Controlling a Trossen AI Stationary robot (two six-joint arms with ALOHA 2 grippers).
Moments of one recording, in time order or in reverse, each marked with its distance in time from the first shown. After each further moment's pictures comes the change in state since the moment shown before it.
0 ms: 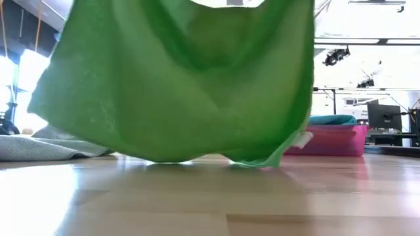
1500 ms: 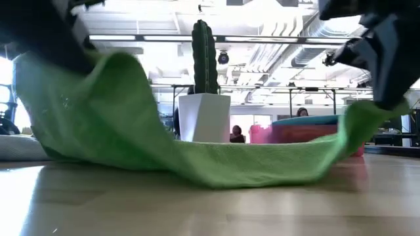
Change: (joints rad) left arm -0.023 0.251 -0.450 0.804 0.525 -0.268; right arm -0.024 -0.184 -0.736 0.867 -0.642 0.130
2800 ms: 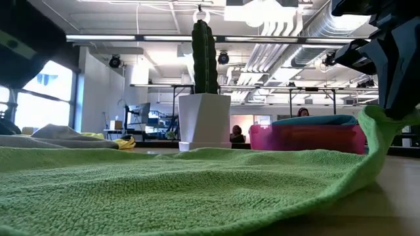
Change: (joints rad) left arm -0.191 0.173 0.046 0.260 0.000 0.198; right arm 0.048 0.006 -0.045 0.080 0.063 -0.092
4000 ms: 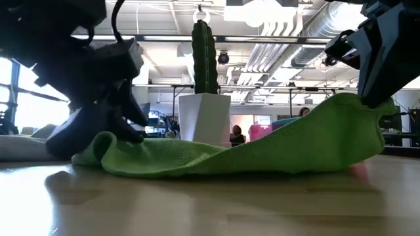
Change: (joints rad) left arm 0.335 0.014 0.010 -0.670 -0.620 0.314; right arm 0.002 0.000 0.000 0.084 0.070 -0.040
